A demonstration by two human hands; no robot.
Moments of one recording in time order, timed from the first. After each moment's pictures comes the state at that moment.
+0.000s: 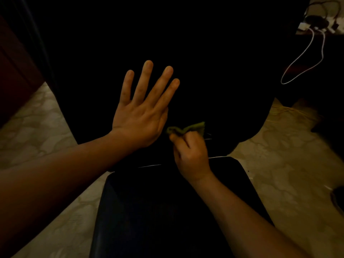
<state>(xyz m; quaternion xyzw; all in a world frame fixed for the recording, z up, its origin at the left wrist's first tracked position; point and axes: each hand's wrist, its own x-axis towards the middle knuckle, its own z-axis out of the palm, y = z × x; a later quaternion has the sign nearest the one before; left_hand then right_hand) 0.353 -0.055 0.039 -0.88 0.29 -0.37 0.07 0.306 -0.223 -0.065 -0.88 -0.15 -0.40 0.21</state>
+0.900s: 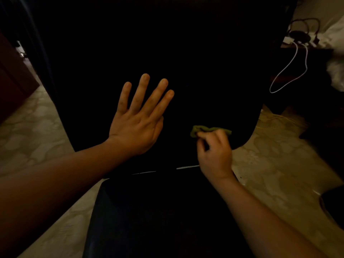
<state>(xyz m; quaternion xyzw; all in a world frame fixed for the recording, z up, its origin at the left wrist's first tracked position) 0.359 -0.061 0.039 -0.88 0.30 -0.37 0.07 0.291 -0.282 -0.027 -0.87 -0.04 -0.41 0.27</state>
